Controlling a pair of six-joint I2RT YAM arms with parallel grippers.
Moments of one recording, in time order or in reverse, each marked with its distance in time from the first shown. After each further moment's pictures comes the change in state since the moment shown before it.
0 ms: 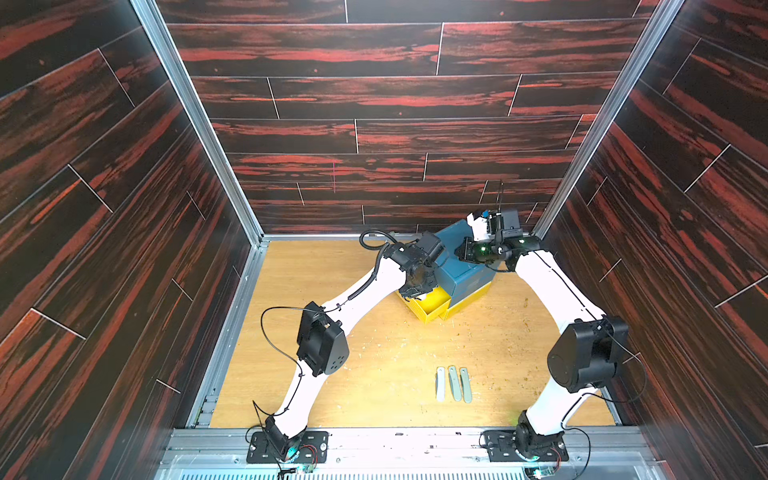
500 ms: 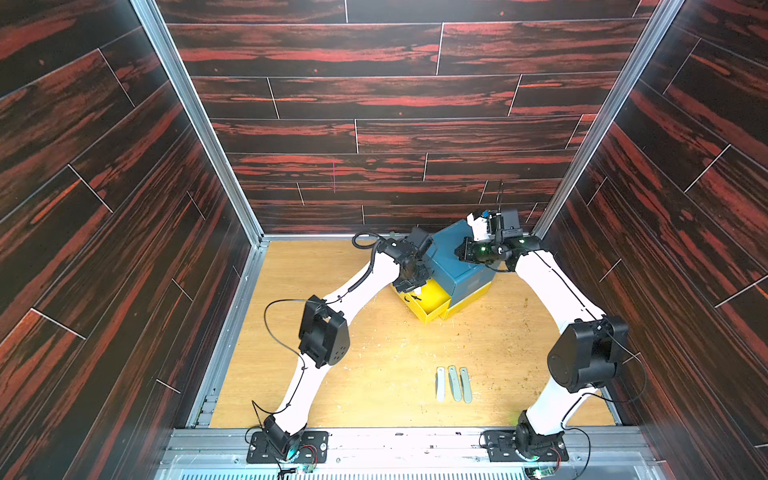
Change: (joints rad) left arm 0.068 0.091 0.031 0.043 0.085 -0.027; right arm 0.000 0.000 0.000 0.000 0.000 0.000
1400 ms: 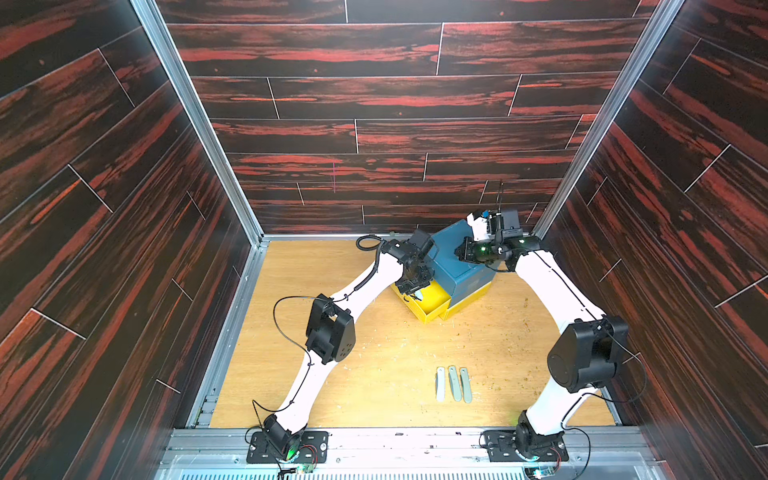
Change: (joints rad) left arm 0.005 0.068 0.072 -0.017 0.039 -0.003; right arm 0.000 0.000 0.000 0.001 0.000 0.000
